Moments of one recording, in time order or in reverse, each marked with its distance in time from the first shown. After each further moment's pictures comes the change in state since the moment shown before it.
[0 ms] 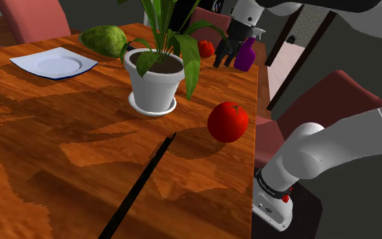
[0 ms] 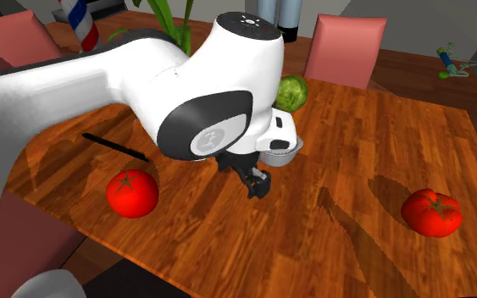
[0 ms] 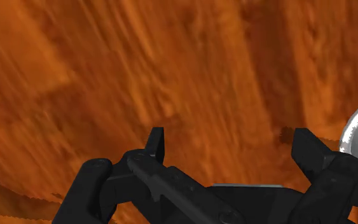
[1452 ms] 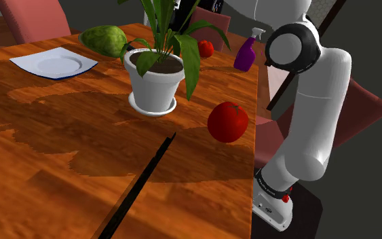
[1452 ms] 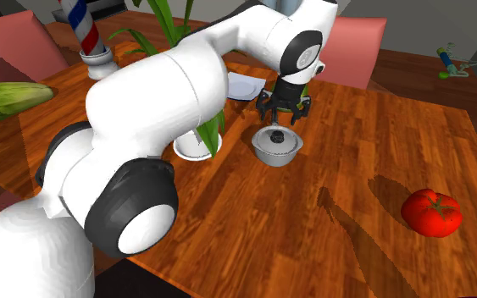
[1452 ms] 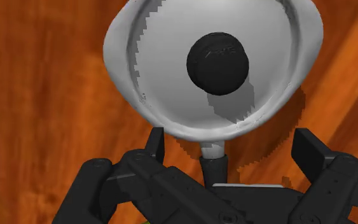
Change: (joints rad) arm 0.109 0.936 0.023 1.019 0.103 -0.143 -0.549
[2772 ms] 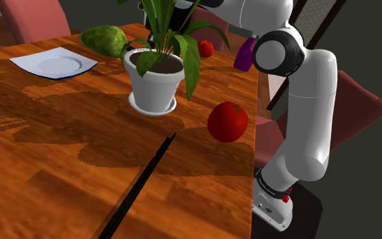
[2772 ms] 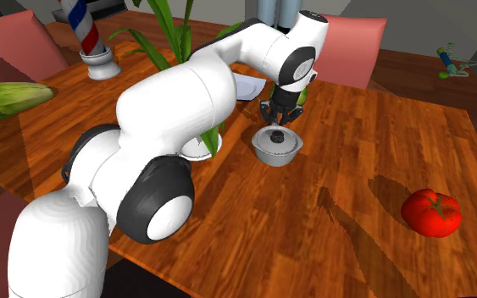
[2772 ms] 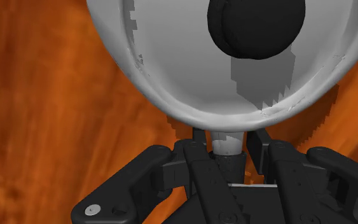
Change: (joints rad) arm 0.013 0.105 0.020 0.054 0.000 0.049 -0.055
